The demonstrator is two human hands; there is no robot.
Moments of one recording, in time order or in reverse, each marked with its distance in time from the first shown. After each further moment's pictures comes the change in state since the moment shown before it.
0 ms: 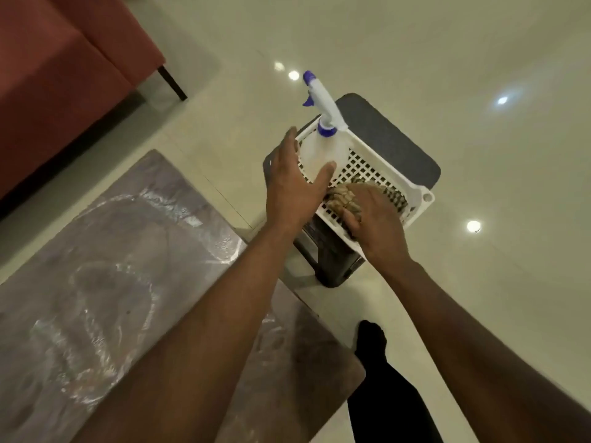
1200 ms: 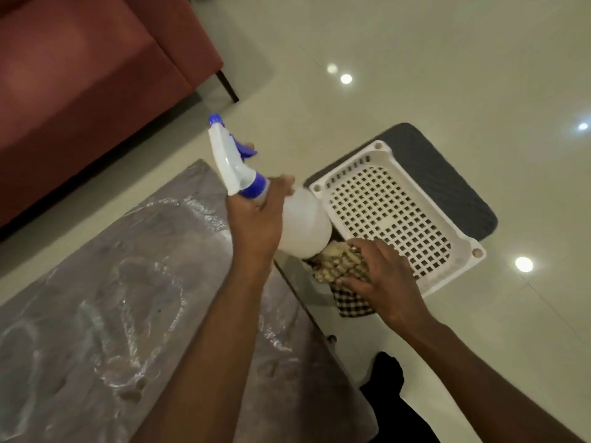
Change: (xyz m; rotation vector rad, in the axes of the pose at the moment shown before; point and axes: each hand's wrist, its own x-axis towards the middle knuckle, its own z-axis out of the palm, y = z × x) left_hand 0.001 0.015 -0.070 -0.476 0.436 -0.386; right_hand 0.007 -0.012 0.003 0.151 -0.307 -0.108
